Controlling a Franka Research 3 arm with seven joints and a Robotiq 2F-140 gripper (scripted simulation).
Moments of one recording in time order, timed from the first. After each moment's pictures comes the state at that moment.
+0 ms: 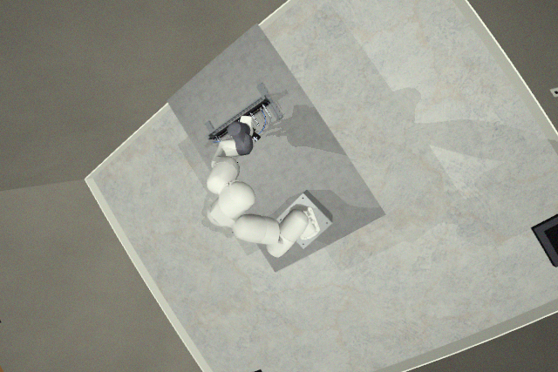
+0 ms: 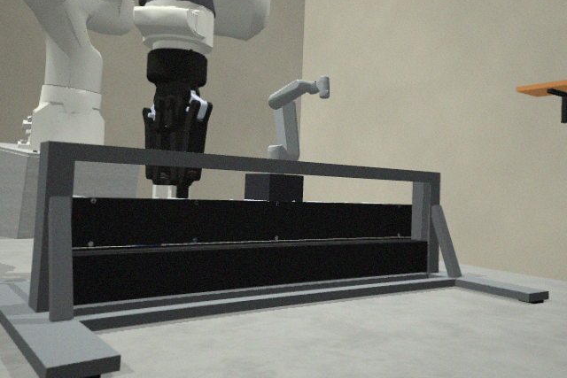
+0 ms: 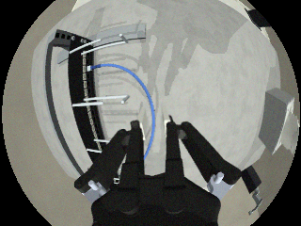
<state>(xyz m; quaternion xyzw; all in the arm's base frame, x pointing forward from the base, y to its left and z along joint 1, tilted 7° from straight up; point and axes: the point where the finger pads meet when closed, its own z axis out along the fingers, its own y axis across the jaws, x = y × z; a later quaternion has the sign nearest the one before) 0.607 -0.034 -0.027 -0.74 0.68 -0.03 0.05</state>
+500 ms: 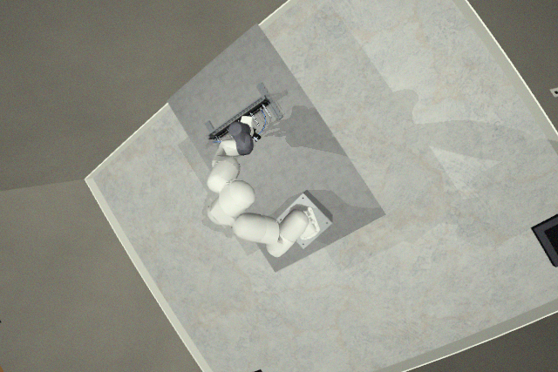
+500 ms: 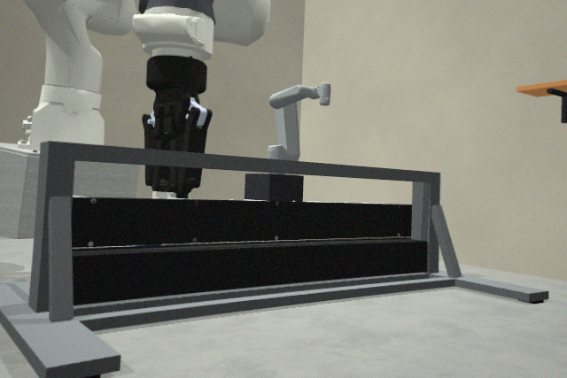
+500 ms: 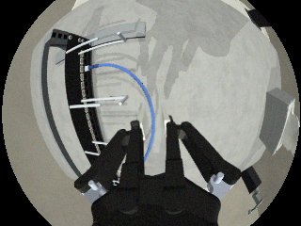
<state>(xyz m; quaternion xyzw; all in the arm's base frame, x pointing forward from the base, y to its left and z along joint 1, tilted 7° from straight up) 0.608 -0.033 -0.036 -0.73 0.68 -0.03 0.05</state>
